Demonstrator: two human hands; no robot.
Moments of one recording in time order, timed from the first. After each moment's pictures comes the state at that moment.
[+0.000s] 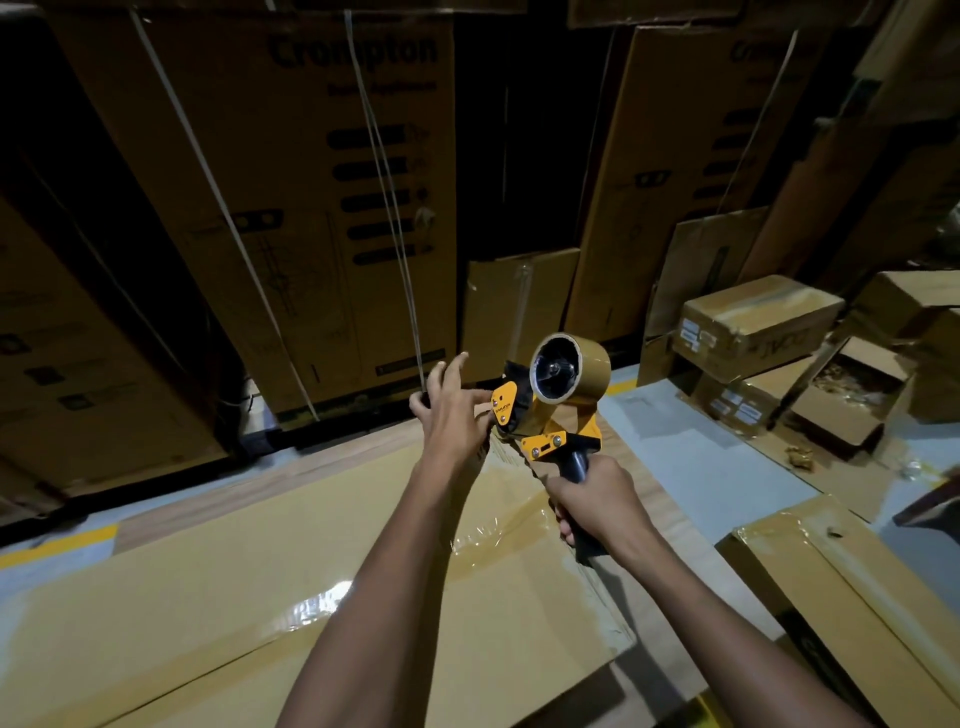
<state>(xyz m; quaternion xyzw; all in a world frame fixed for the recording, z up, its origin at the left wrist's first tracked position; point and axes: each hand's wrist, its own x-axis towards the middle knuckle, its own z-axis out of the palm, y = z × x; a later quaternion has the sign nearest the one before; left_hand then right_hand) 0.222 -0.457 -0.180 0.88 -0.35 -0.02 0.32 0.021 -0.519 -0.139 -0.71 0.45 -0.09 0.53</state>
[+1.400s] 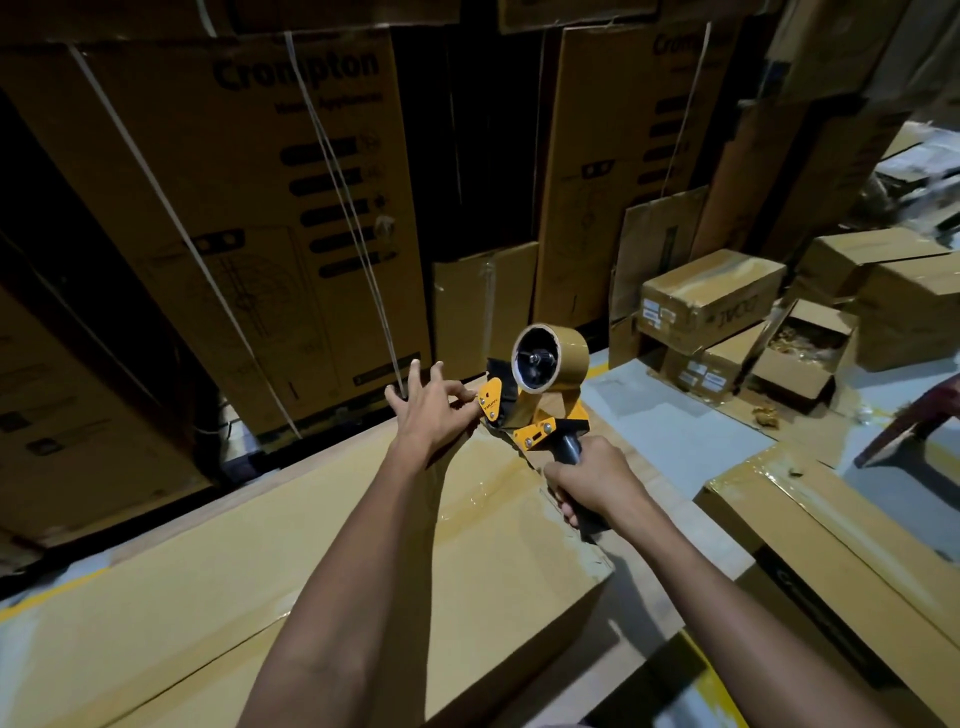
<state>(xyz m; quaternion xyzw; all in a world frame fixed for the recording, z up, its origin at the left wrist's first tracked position) 0.219 -0.439 -0.170 0.88 -0.40 -0.09 0.22 -0.019 -0.500 -0.129 -0.69 0.48 -0.07 0.53</state>
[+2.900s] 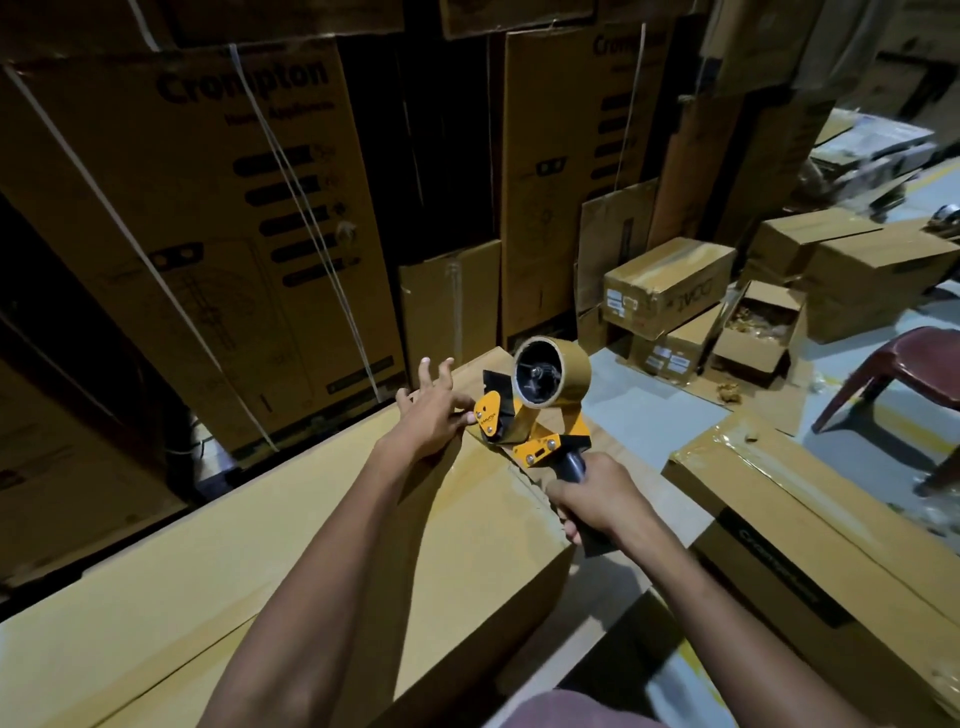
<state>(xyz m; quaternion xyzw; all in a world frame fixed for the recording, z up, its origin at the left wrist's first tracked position) 0.178 -0.443 -0.164 0.82 -0.54 -0.14 0.11 -0.087 -0.477 -0.133 -0.67 0.50 -0.08 0.54</state>
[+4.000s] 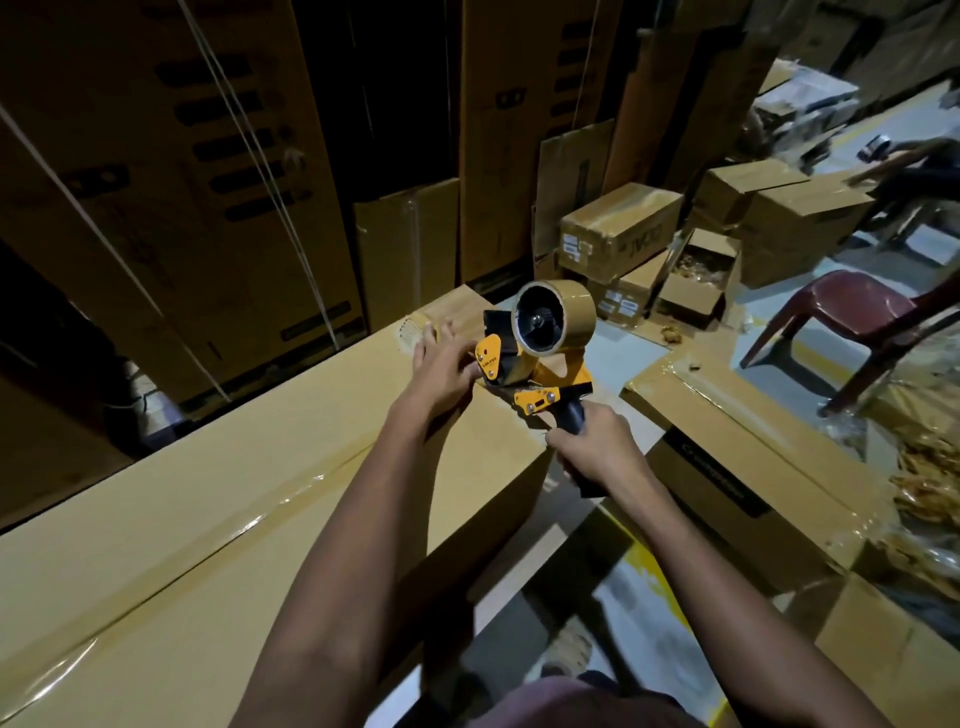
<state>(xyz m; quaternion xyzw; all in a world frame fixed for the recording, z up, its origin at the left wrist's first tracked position) 0.120 -0.417 -0.178 0.79 -0.53 -0.18 0.25 -0.123 -0.429 -0.142 -0.75 0.53 -0.10 0.39</state>
